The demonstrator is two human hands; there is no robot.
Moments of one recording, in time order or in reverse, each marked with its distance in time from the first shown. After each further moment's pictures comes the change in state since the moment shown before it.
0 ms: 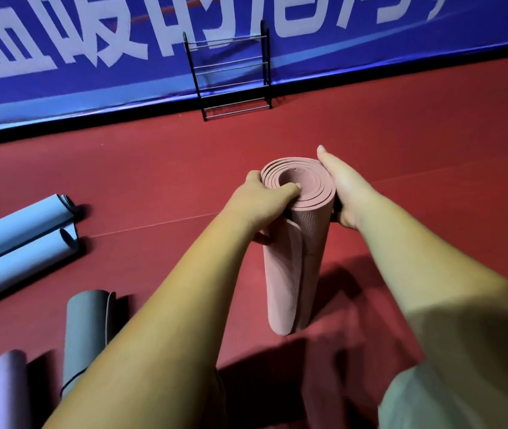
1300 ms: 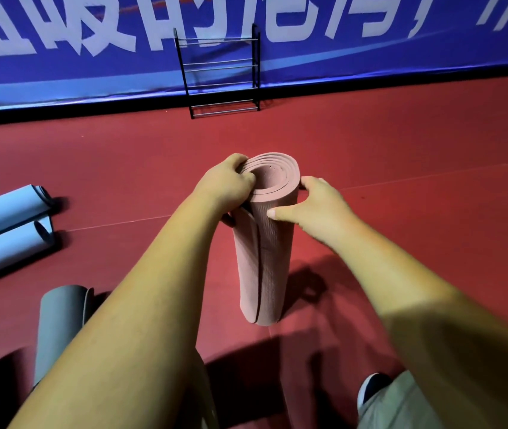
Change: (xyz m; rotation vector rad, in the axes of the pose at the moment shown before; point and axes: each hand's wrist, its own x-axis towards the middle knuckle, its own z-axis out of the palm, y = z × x) left_hand 0.018 -0.006 -0.039 0.214 0.044 0.194; right_hand -0.064 0.020 0.026 -0.687 0.177 -0.416
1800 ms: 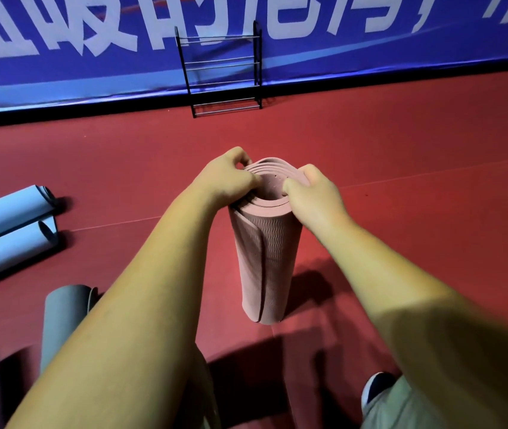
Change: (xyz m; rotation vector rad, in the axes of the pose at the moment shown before) left_hand 0.016 -0.007 -0.003 -0.014 0.027 0.059; right_hand 0.009 -0.010 0.014 0.188 0.132 0.076
